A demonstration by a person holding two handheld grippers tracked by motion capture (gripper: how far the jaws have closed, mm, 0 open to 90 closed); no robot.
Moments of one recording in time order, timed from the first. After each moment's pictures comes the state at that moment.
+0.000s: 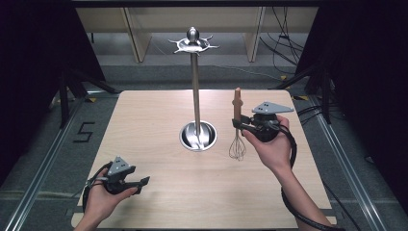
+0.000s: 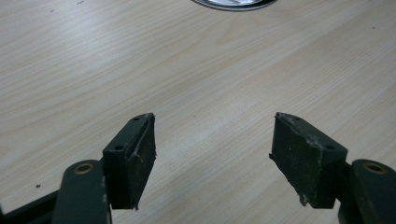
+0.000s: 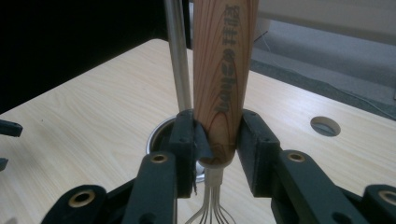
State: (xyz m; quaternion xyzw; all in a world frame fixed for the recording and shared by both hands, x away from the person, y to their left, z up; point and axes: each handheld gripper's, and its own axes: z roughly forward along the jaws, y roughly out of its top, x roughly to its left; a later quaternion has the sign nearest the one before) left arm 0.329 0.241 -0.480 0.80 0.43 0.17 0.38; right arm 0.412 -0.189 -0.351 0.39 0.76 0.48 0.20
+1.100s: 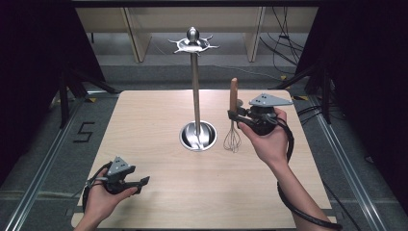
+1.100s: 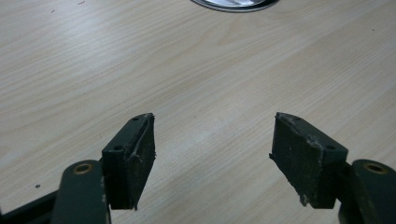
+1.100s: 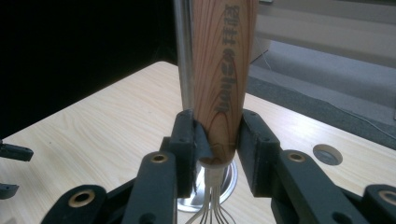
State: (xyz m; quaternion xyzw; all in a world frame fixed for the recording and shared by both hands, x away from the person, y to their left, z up) left arm 0.329 0.242 -0.480 0.80 0.43 0.17 0.38; right arm 0.417 -0.176 -0.329 0.37 0.75 0.51 0.22
